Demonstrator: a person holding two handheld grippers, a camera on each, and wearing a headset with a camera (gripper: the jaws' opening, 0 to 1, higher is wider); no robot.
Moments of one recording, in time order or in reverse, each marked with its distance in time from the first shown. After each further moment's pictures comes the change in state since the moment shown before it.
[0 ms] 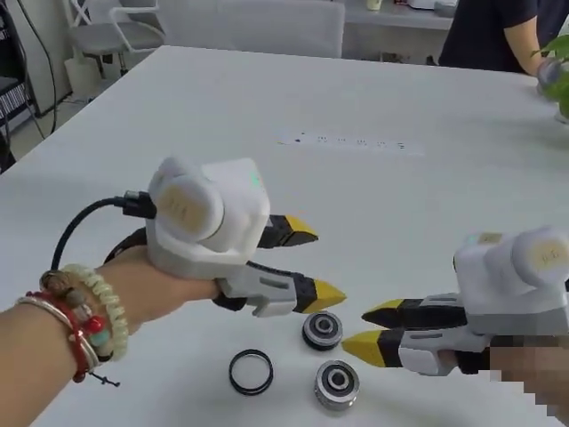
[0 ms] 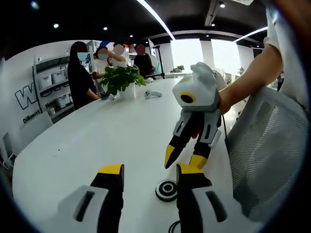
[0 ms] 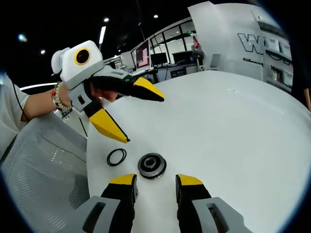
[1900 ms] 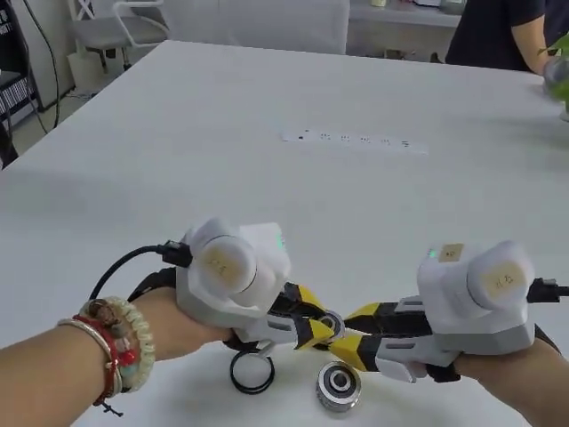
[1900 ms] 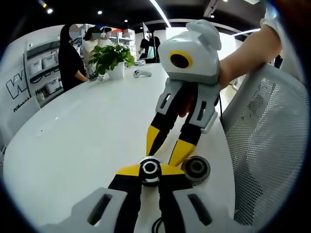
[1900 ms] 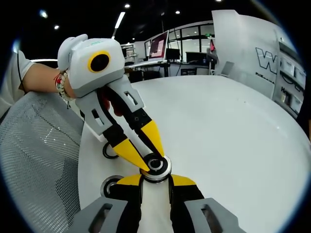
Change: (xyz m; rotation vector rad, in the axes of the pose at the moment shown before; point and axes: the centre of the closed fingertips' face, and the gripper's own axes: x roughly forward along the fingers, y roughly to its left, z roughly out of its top) left arm 0.023 -0.031 -0.051 -0.026 0.117 -0.087; right arm 0.021 0.006 -0.006 -0.187 0.074 -0.014
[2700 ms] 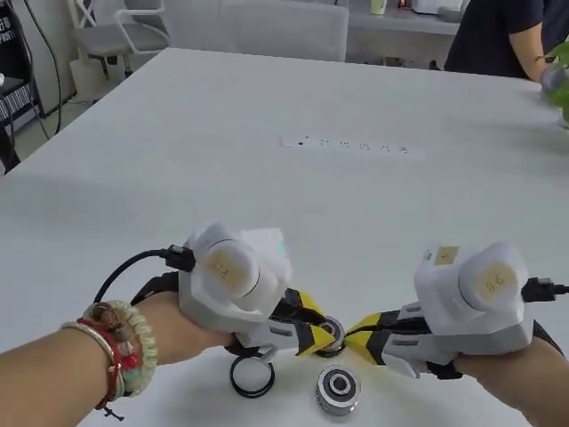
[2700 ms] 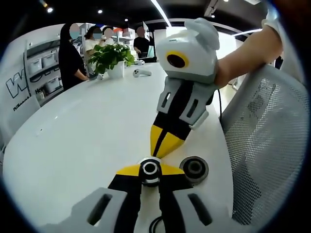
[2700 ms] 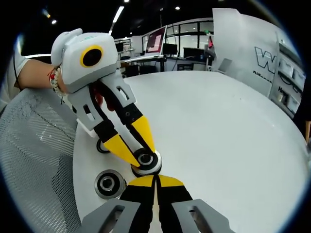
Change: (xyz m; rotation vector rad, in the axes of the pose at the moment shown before) left arm 0.000 -0.001 0.000 -0.008 0.008 -0.002; right arm -0.005 -0.012 -0.005 0.042 0.045 -0.051
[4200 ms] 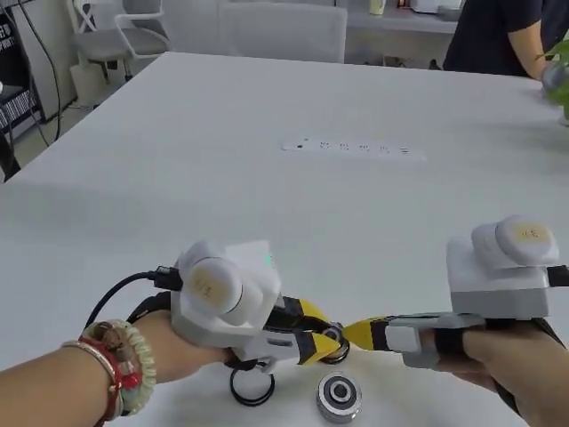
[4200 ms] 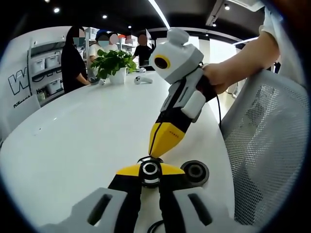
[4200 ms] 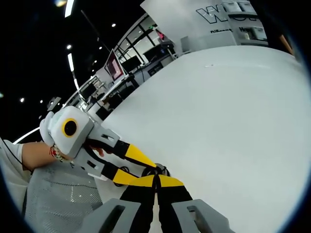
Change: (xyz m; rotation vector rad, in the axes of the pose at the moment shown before) left arm 0.004 0.001 0.003 -0.034 -0.083 -0.006; right arm -0.011 0.002 0.016 0.530 -0.107 0.092
